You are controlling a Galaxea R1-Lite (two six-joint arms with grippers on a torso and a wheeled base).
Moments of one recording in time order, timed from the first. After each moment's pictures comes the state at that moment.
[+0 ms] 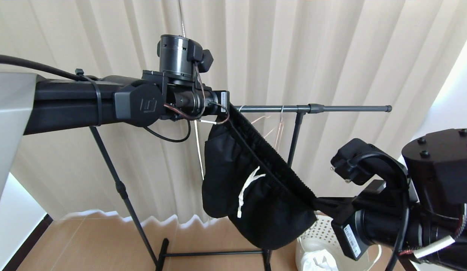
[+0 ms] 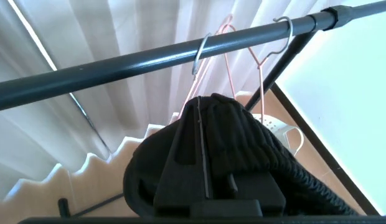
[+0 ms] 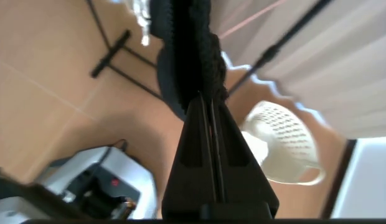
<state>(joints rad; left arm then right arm) -0.51 2.08 -1.82 0.06 0.04 -0.13 0.89 1.43 -0.84 0.08 -0.35 0.12</state>
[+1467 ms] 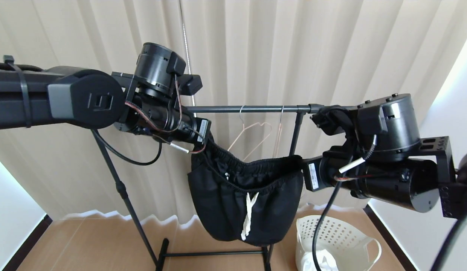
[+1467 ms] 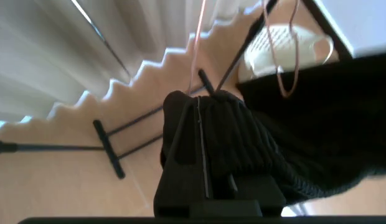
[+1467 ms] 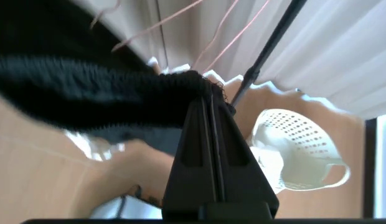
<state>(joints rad) -0.51 1.89 -1.59 0.35 0.02 -0.04 0.68 1.65 -1.03 -0.06 -0.34 0.23</state>
